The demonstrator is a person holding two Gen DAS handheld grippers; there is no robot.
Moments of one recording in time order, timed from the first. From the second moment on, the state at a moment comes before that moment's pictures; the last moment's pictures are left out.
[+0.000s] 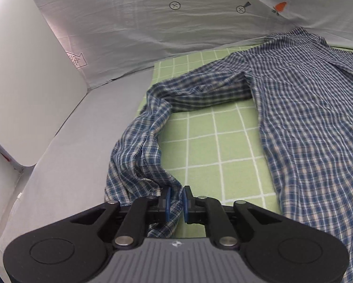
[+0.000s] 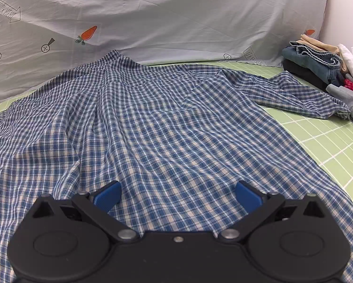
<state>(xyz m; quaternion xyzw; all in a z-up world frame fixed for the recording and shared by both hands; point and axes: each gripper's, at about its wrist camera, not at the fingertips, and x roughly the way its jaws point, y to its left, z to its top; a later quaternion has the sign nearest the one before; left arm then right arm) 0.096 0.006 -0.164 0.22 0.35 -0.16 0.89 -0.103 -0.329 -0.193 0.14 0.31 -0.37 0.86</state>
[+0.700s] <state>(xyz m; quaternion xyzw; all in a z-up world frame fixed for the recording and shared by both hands) 0.126 0.102 -0.128 -0.08 0.48 -0.02 0.87 -0.102 -0.328 -0.193 0.14 0.31 -0.37 0.86</state>
